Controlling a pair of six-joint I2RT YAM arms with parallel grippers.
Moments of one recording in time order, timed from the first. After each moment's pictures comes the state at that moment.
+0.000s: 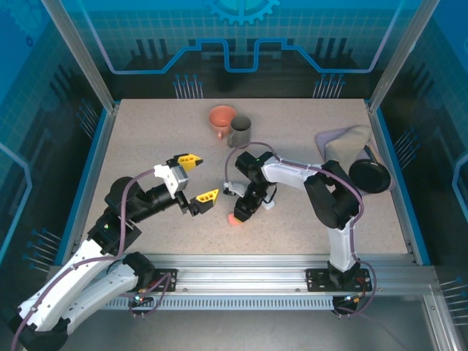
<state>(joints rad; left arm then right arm) -0.59 0.63 0.71 -0.04 0.41 0.09 0.70 1.99 1.35 -0.96 -0.59 -0.30</state>
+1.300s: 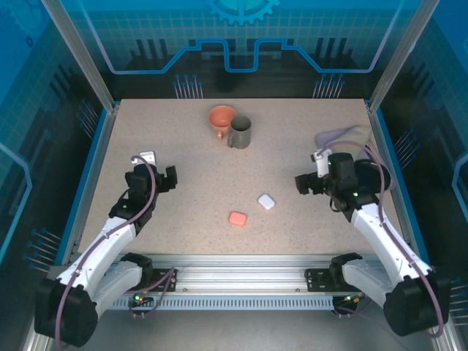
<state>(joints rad) -0.20 0.91 0.52 -0.15 -0.37 -0.22 0.18 0.96 0.68 -0.43 0.03 -0.05</state>
